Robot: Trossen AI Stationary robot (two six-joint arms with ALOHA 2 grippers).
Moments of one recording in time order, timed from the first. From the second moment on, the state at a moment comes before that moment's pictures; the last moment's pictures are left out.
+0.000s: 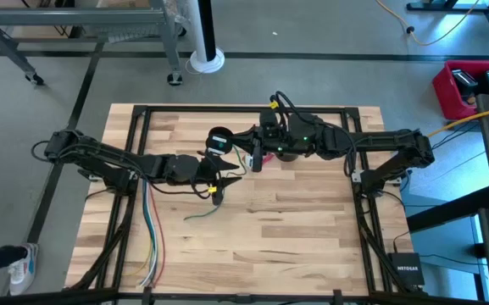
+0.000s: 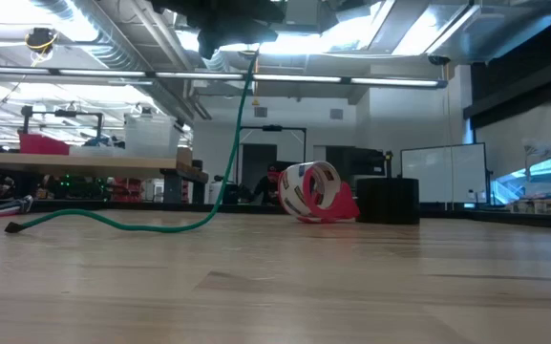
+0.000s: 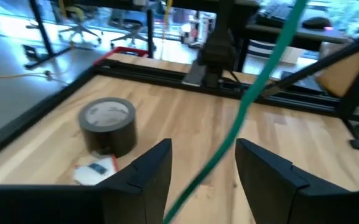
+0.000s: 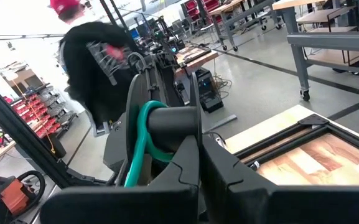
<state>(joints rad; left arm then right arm) -0.15 1.35 0.85 0.22 -0.35 -0.17 0.00 1.51 1.43 0.05 0.08 0.45</state>
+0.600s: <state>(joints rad) -0.16 1.33 0.85 0.05 -0.45 -0.28 0.00 1.51 1.43 -0.06 0.11 0.45</state>
